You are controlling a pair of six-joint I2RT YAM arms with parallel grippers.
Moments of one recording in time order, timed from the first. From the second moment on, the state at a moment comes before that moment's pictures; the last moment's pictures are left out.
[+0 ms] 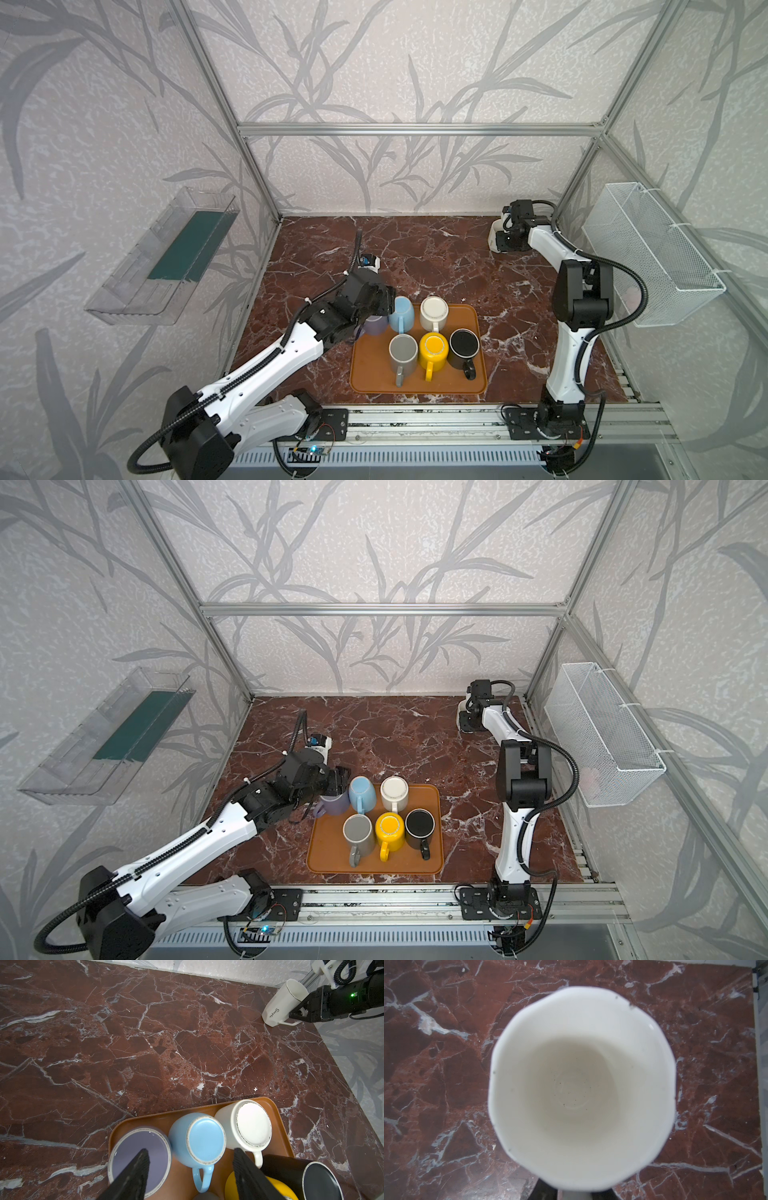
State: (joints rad) left arm -0.69 1.09 0.88 -0.48 -0.19 -0.52; right arm 0.02 2.11 1.71 -0.61 0.03 -0.01
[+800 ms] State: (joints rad) left arm -0.69 1.07 0.88 -0.64 -0.39 -0.50; right arm 0.01 2.02 1.65 -0.62 0.02 0.00
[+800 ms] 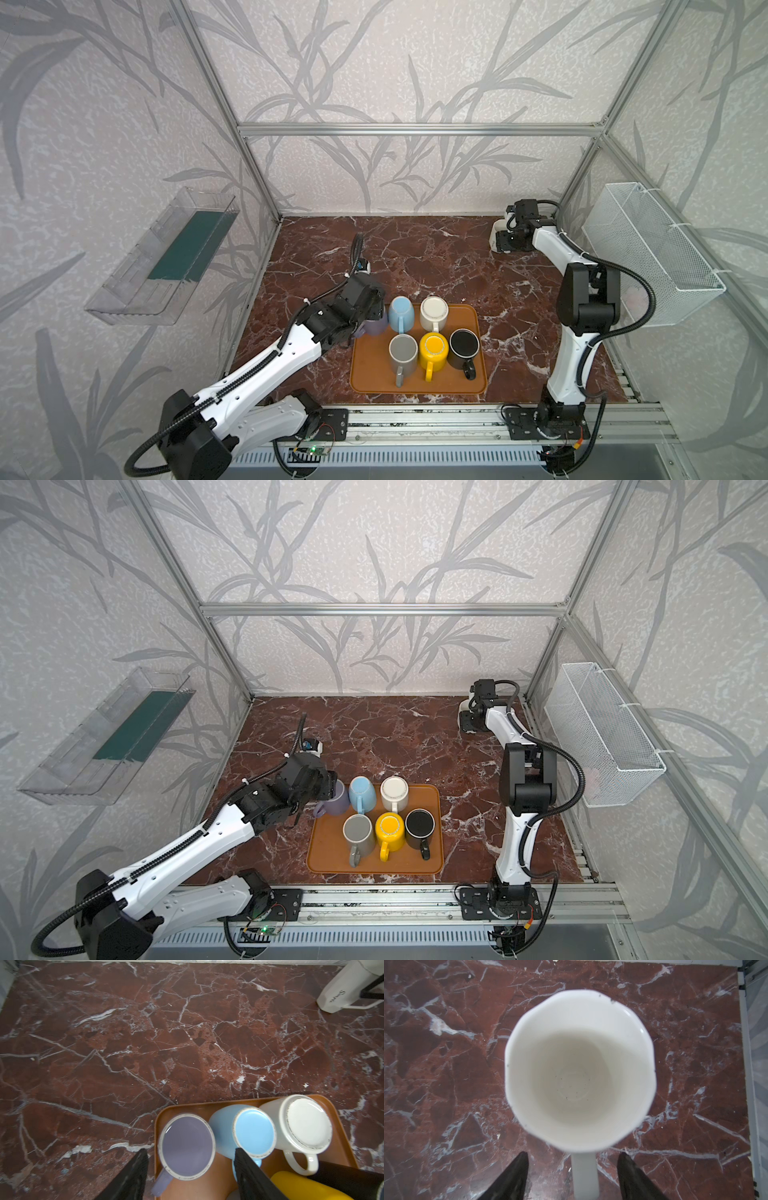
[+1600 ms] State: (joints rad) left arm -0.69 1.24 0.81 -0.73 -0.50 -0.50; right arm 0.20 1.56 1.17 -0.52 -0.04 0.17
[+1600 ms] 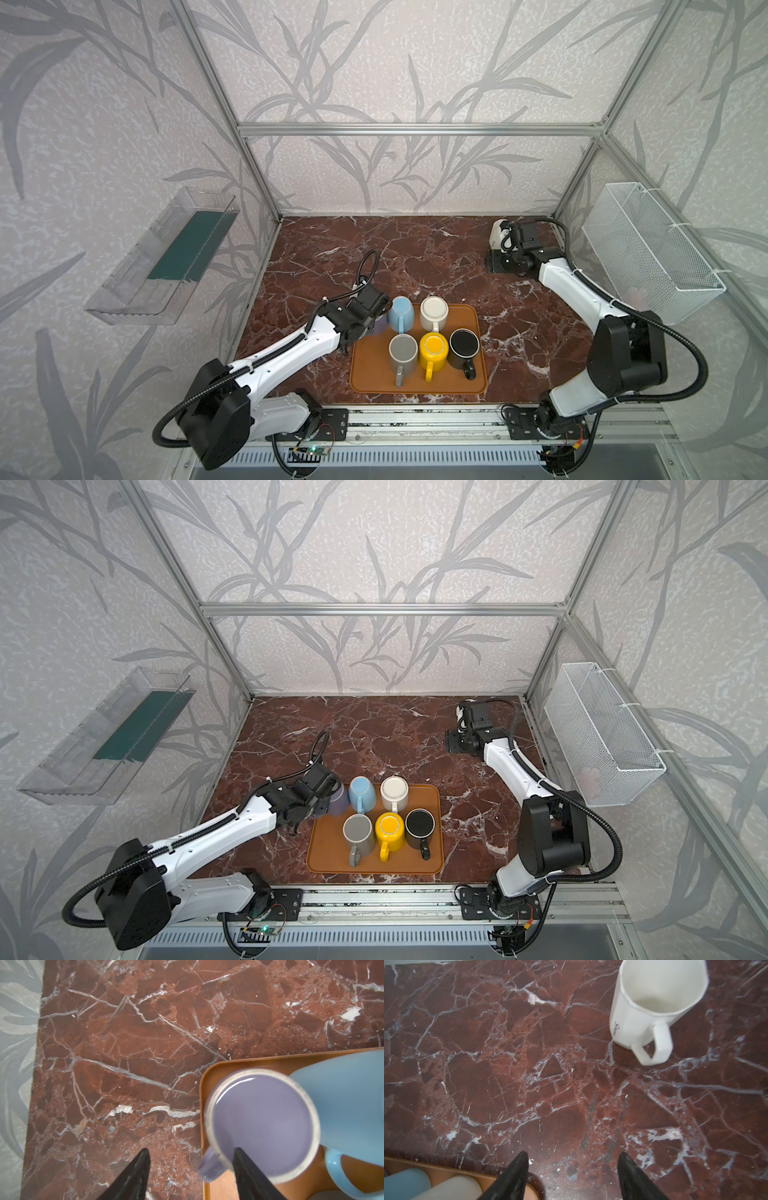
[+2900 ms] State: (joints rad) left arm -0.69 1.22 0.72 -0.62 -0.28 -0.50; right arm 0.24 1.42 1.08 -0.48 -0.09 0.24
